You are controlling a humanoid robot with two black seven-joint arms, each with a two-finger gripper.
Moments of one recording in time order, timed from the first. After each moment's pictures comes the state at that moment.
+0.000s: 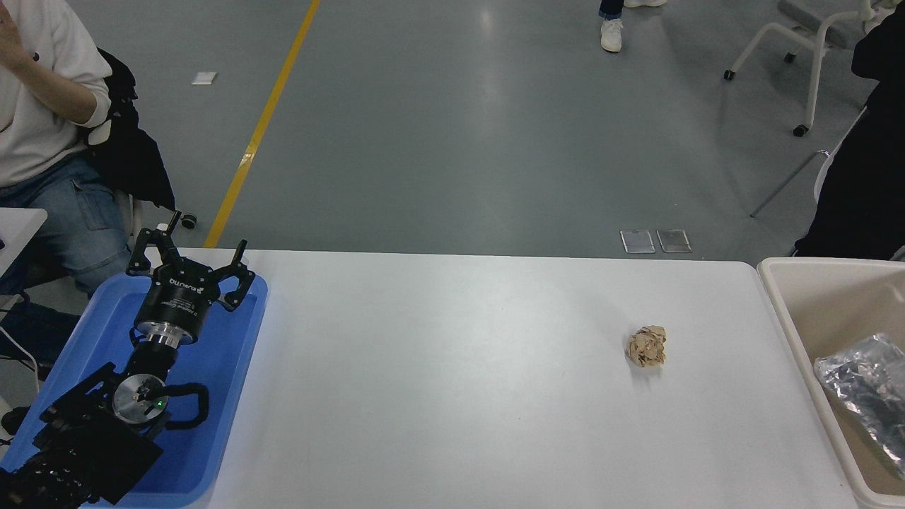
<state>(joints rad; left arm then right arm) -0.60 0.23 -0.89 -0.31 -0.14 -0.79 -0.37 0.69 -0.62 -0.84 0.31 0.14 -0.17 -0.16</state>
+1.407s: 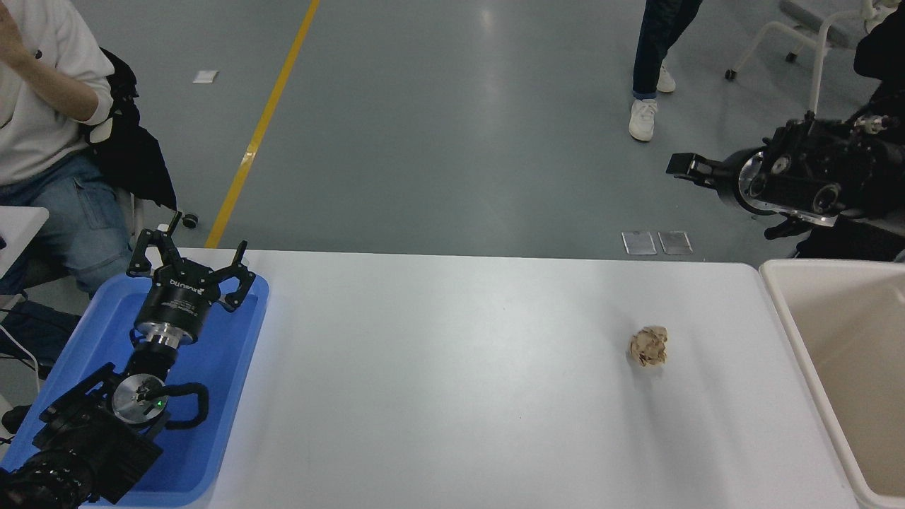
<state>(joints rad) -0.60 0.23 -0.89 -0.31 -0.14 -0.79 -0.37 1.77 -0.41 -1.09 1.02 -0.14 0.24 -0.16</state>
